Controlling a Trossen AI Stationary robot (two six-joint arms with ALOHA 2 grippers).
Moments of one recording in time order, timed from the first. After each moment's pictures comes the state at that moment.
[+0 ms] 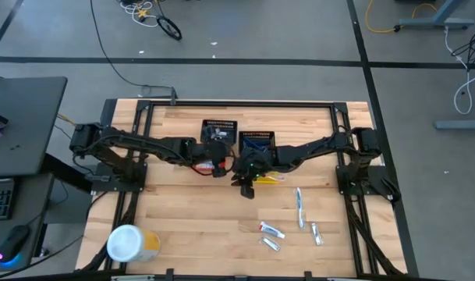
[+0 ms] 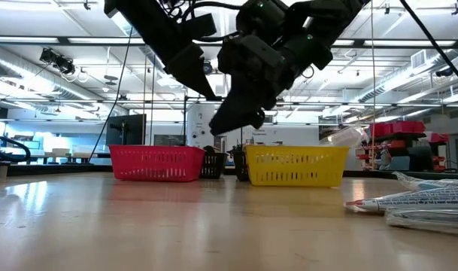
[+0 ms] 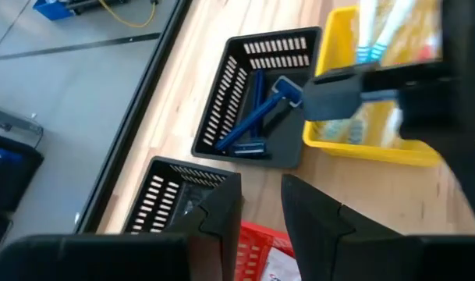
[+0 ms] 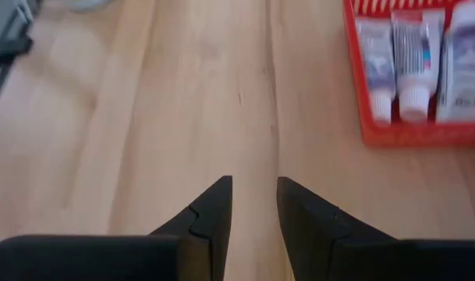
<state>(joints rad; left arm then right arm) -0.02 1.51 1.01 -0.25 -0.51 0.09 0.01 1.86 1.14 -0.04 -0.19 0.16</state>
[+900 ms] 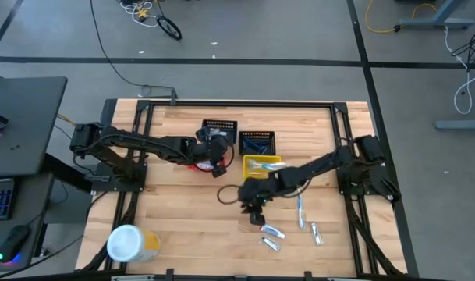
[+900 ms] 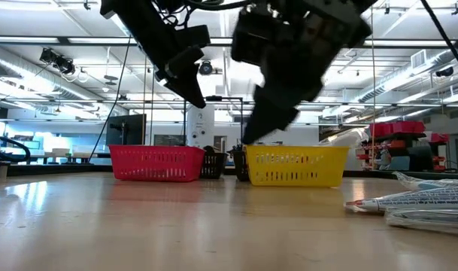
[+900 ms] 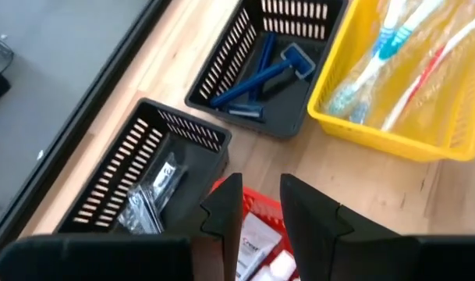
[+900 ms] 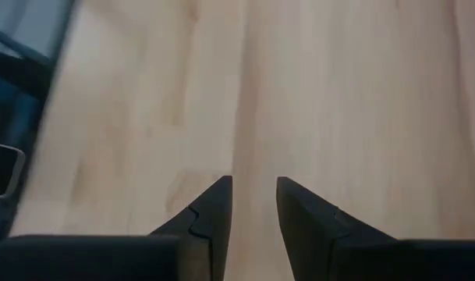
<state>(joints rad) 0.00 1.51 1.01 -0.36 -0.49 -0.17 0.23 1.86 1.14 -0.15 -0.17 0.28</state>
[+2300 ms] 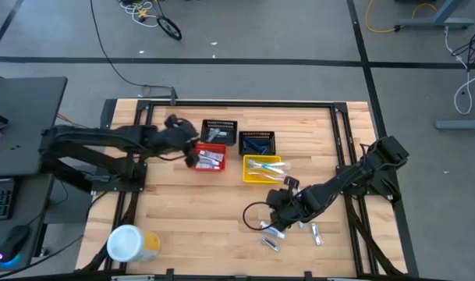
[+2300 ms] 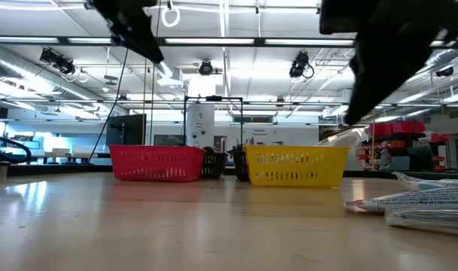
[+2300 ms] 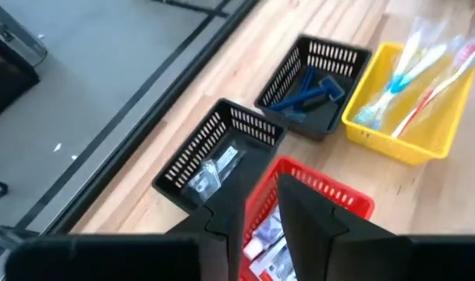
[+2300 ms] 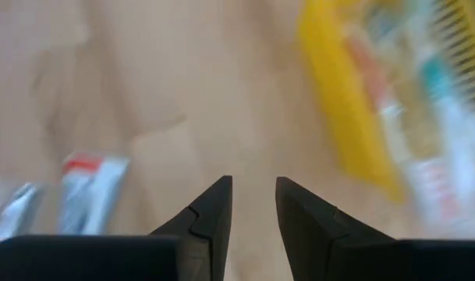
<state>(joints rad) 0.00 1.10 0.99 -0.65 -0.55 -0.25 0.52 1.69 1.14 -0.78 0.43 0.76</state>
